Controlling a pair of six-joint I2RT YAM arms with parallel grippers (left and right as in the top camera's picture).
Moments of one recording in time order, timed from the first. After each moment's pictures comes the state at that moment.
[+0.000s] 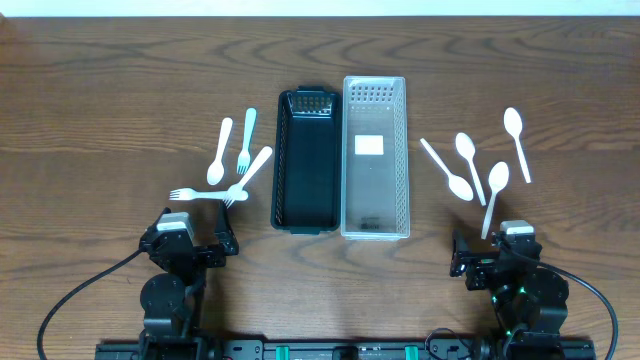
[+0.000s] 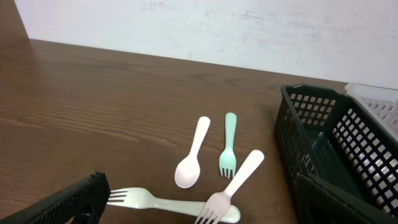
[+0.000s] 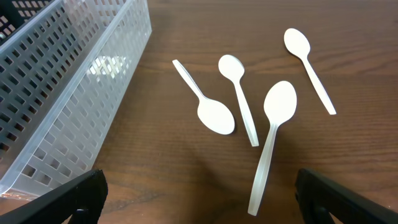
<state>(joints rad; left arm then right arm) -0.05 0.03 0.07 -0.23 -0.06 -0.14 -0.05 0.02 0.16 -0.60 -0.15 0.02</state>
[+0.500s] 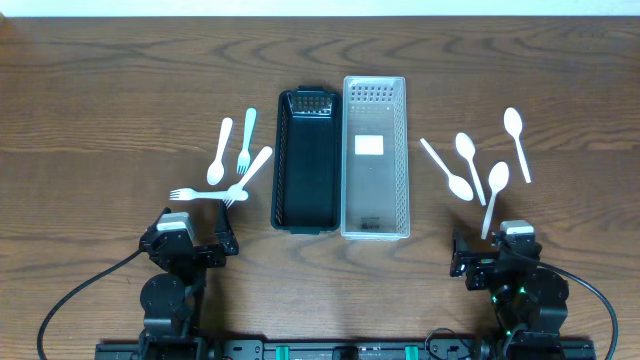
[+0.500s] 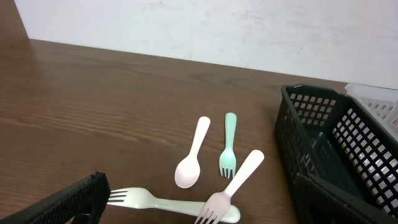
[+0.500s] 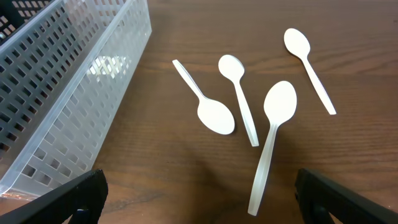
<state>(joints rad) -0.05 0.03 0.07 -0.23 -0.06 -0.14 -0.05 0.02 0.16 -0.60 -0.15 0.02</state>
